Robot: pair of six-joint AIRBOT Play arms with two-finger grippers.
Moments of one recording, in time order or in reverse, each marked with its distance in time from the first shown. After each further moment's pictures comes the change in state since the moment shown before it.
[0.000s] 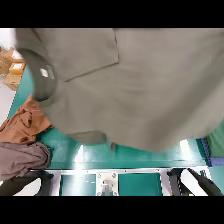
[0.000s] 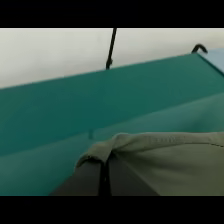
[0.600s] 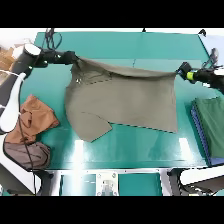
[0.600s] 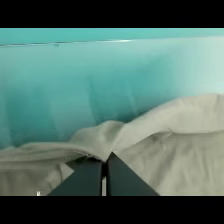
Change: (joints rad) left arm 0.000 -0.717 -0.057 -0.348 0.282 0.276; right arm 0.126 -0.745 -0.104 0.112 -0.166 -0.025
